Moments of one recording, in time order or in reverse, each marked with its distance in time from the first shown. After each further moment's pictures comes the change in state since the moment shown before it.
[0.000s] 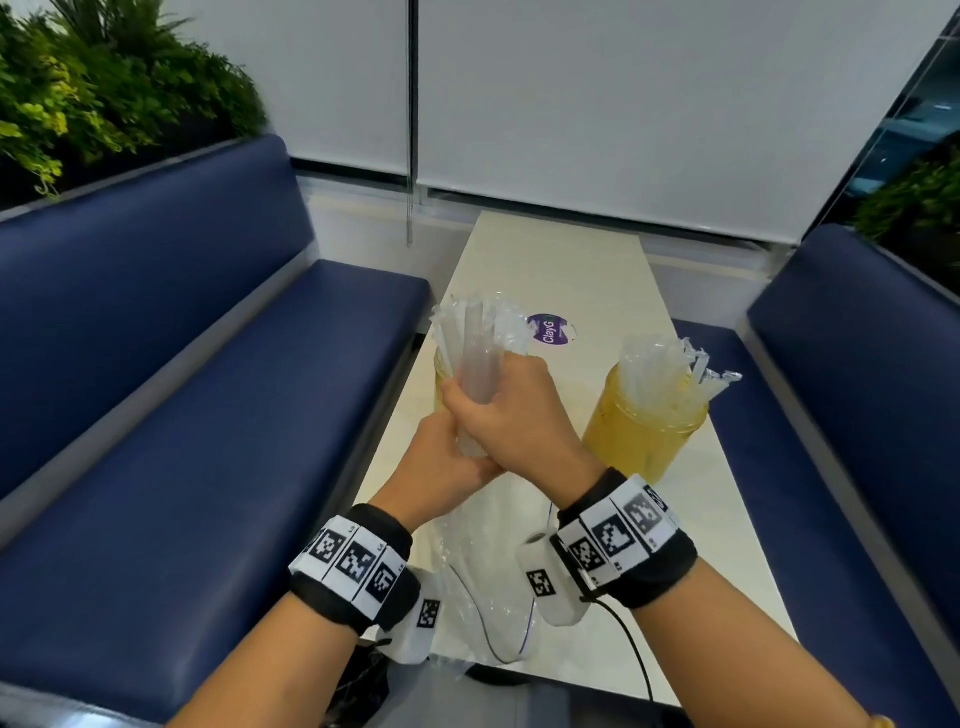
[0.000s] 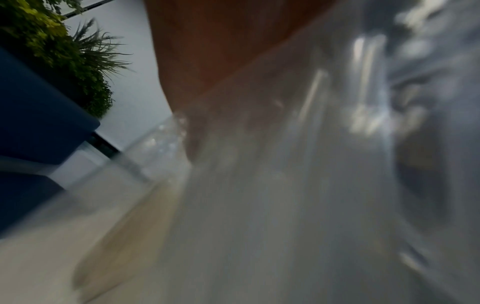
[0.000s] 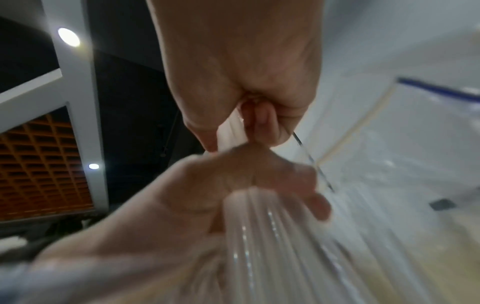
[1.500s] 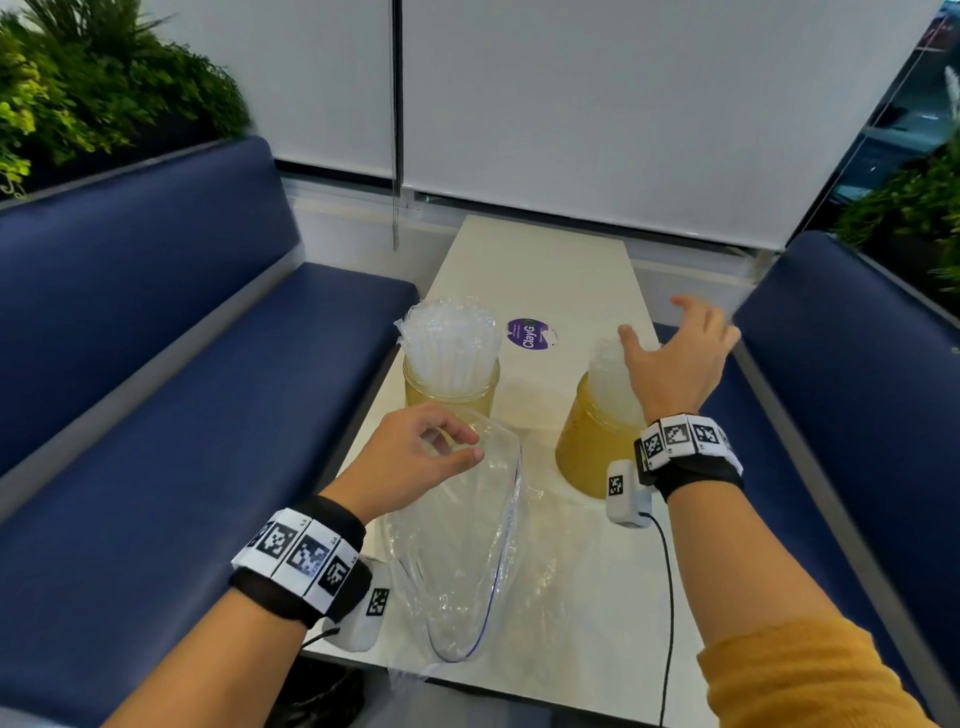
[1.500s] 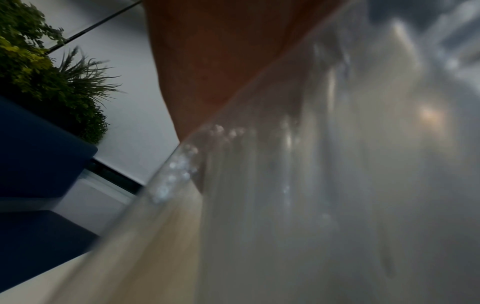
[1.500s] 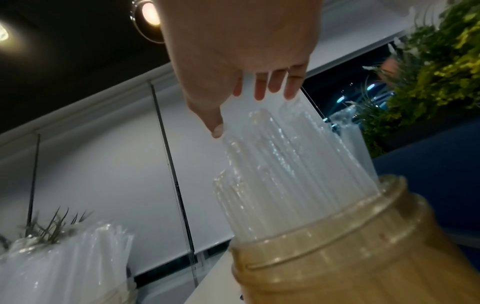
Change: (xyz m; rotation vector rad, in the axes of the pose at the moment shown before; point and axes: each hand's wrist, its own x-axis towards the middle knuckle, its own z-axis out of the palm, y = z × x) left_hand 0.014 -0.003 0.000 0.212 -0.036 -0.089; right_hand 0.057 0.188 -0.117 -0.523 0.668 0.270
